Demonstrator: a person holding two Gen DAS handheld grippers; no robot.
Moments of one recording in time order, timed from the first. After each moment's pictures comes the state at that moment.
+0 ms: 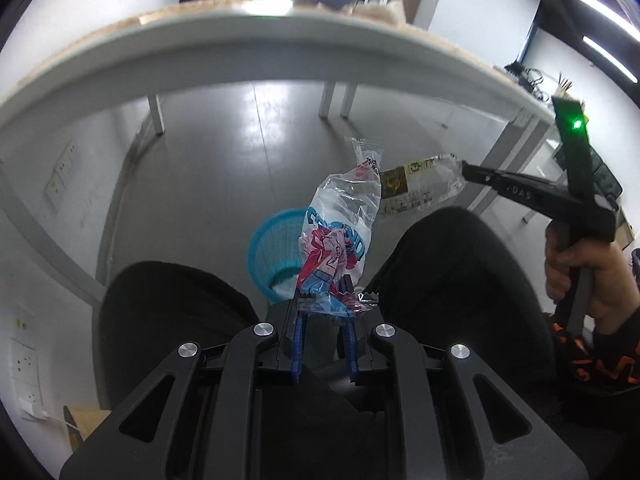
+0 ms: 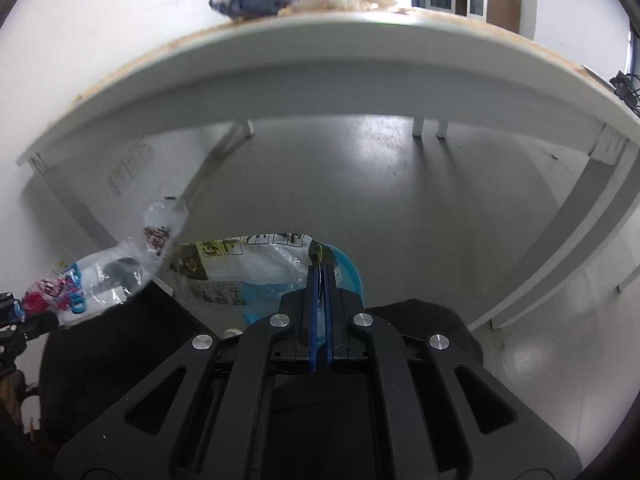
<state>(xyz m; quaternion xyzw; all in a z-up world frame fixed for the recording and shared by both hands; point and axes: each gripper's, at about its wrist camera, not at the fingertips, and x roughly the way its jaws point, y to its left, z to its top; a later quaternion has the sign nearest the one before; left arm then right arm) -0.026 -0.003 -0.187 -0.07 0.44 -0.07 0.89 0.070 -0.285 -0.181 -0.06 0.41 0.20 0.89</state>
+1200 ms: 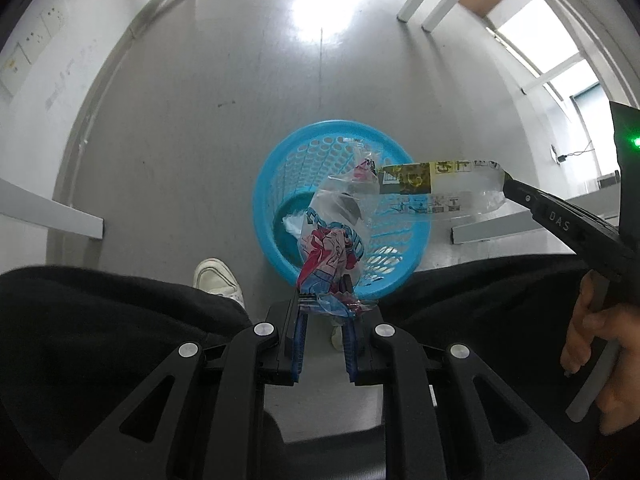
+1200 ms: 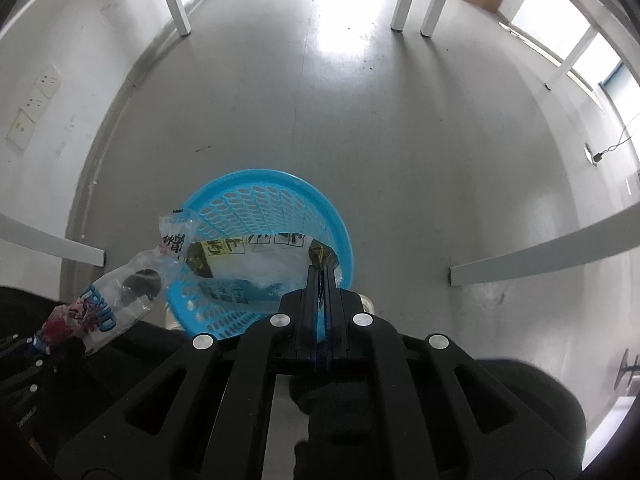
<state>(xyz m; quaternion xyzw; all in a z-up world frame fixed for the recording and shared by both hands) 0.137 0.024 -0.357 -0.19 0.62 0.00 0.76 0.239 -0.193 -0.364 -0.11 0.58 0.10 0.80</state>
